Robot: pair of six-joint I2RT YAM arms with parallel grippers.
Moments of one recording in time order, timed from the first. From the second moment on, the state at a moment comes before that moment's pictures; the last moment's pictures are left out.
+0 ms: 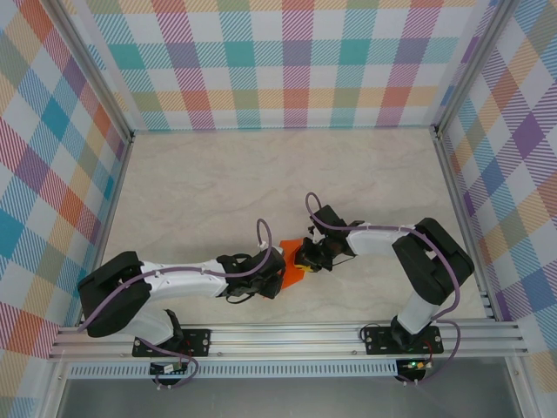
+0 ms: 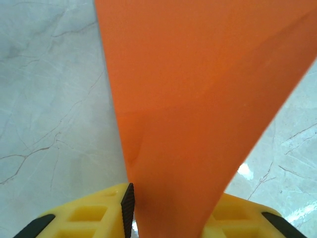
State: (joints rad) left arm -1.08 1.44 0.67 -0.33 -0.14 -0.65; right arm 0.67 1.68 0.77 -0.25 -0.53 0.94
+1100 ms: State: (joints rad) left arm -1.08 1.37 0.67 -0.36 -0.14 -0.65; right arm 0.67 1.68 0.78 -0.26 -0.53 0.94
